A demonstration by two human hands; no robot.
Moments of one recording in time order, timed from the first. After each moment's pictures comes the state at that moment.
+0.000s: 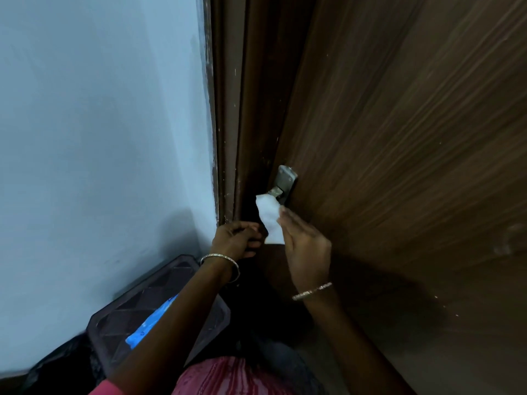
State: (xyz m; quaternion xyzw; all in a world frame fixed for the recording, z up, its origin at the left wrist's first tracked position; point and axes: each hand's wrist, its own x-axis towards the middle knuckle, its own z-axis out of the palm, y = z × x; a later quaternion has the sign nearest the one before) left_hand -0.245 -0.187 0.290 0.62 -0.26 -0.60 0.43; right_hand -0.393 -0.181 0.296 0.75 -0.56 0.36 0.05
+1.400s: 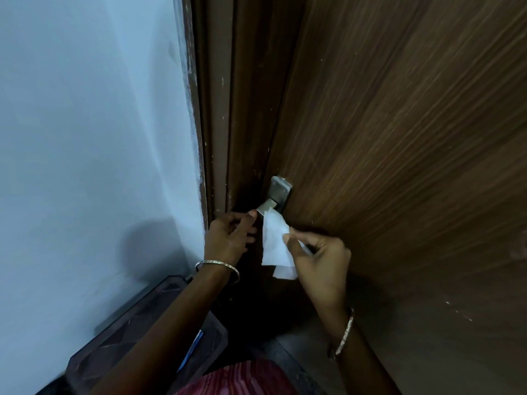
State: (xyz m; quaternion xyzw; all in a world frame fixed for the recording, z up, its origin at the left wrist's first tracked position) left_hand -0.240 -0.214 0.313 0.63 -0.34 -0.52 0.46; right_hand -0.391 -0.168 0.337 0.53 -0.69 0.43 -0.24
